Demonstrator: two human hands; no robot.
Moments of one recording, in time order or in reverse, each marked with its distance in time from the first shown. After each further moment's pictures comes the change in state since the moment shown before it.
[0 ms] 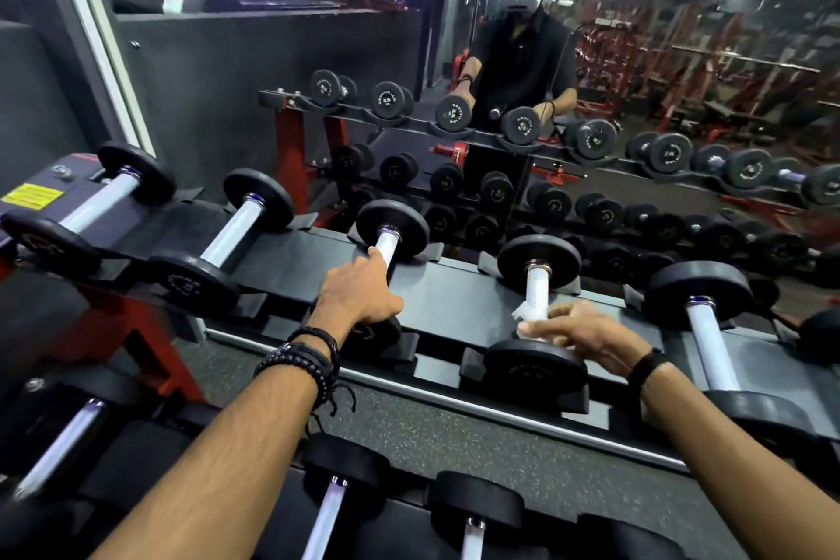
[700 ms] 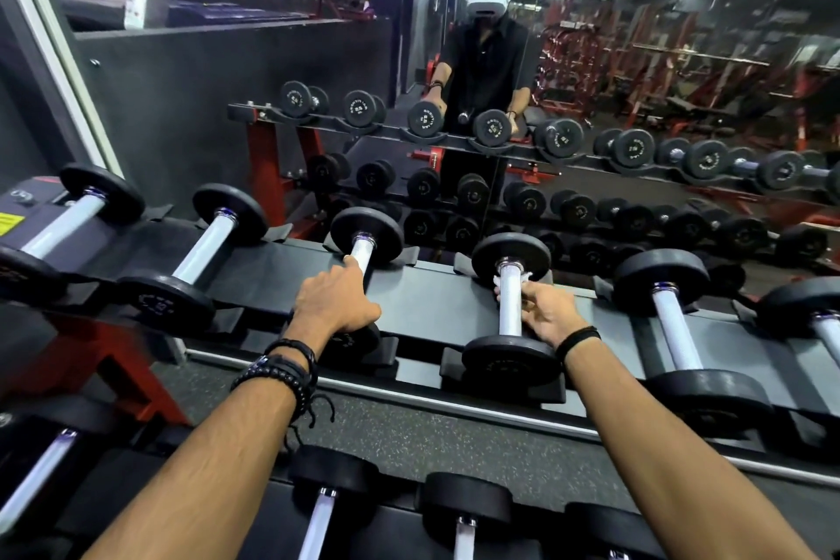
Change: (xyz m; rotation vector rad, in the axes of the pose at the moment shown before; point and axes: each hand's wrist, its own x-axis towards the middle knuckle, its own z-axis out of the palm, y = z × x) left_hand -0.002 0.002 0.001 0.066 0.032 0.013; right_hand 0.043 0.000 0.016 0.857 0.304 -0.036
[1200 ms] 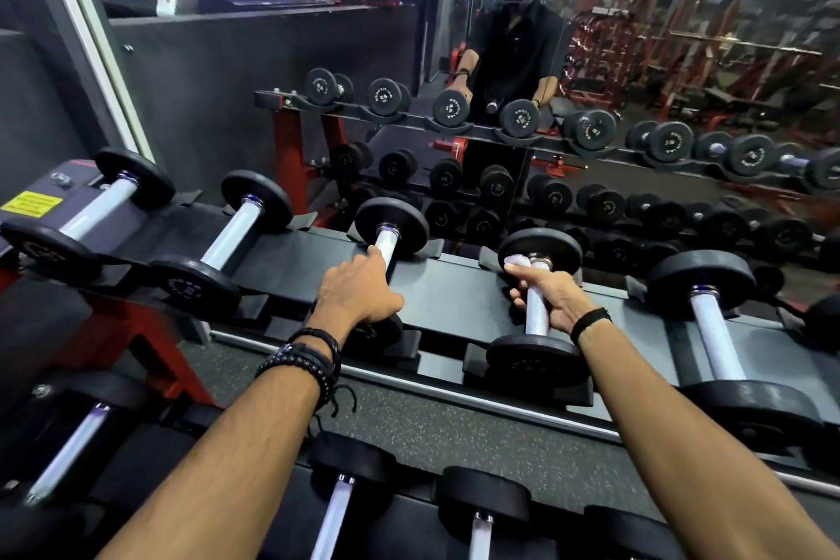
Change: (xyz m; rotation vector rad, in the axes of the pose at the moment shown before) left_hand 0.000 -0.001 -0.004 -0.045 -0.008 0.000; right_hand -0.001 -0.008 0.032 -0.285 -0.055 0.078
